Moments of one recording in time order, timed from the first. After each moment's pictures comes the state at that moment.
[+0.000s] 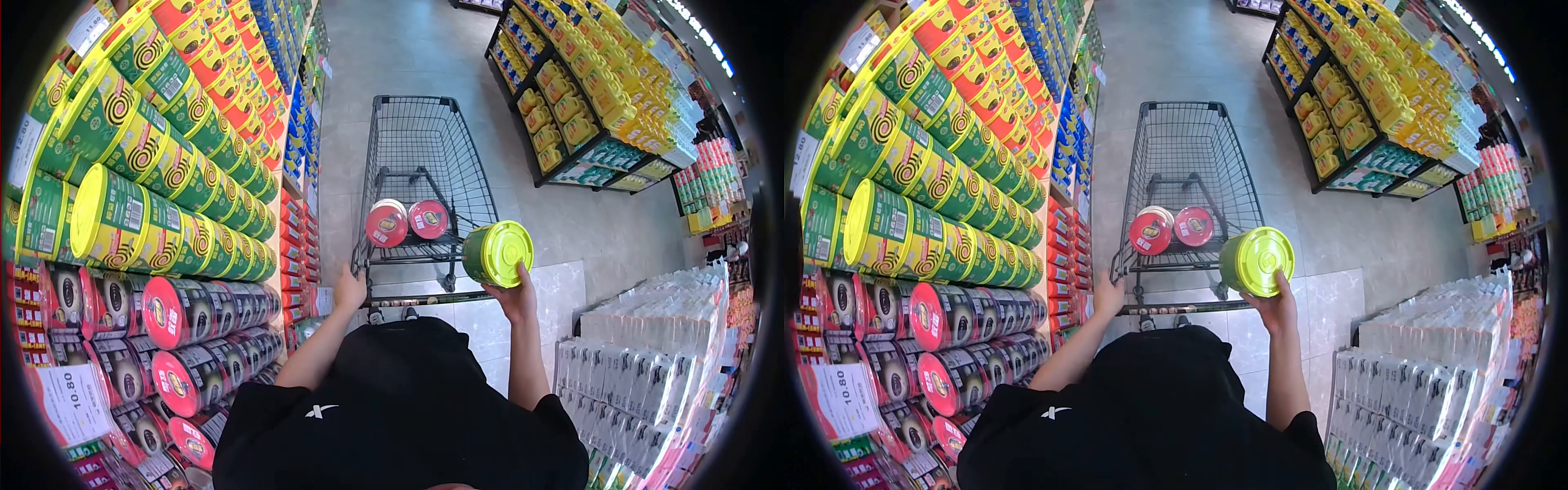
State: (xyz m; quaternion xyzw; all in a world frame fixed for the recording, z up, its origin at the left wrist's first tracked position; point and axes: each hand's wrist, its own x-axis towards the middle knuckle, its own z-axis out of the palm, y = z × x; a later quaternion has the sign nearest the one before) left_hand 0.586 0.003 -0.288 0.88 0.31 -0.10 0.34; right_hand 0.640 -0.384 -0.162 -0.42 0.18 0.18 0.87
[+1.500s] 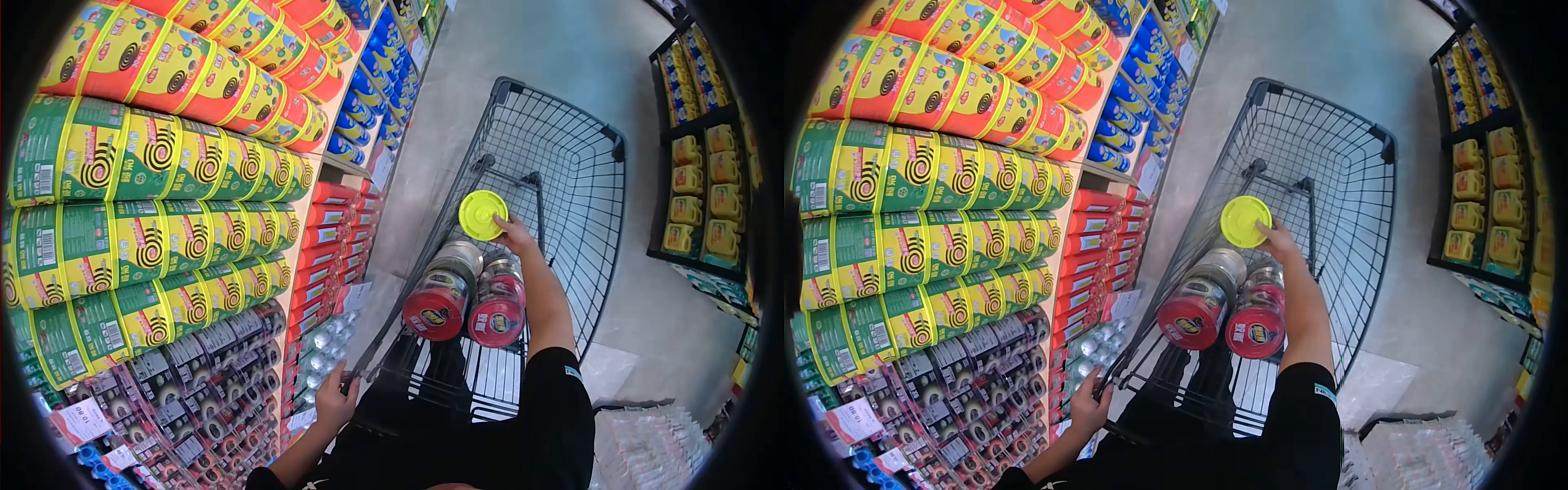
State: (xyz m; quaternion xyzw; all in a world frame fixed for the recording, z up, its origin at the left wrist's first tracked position) left_hand 0.596 -0.017 -0.267 0.86 0.43 -0.05 0.28; right_hand 1.086 -0.170 -0.637 -0.52 0.14 0.54 0.64
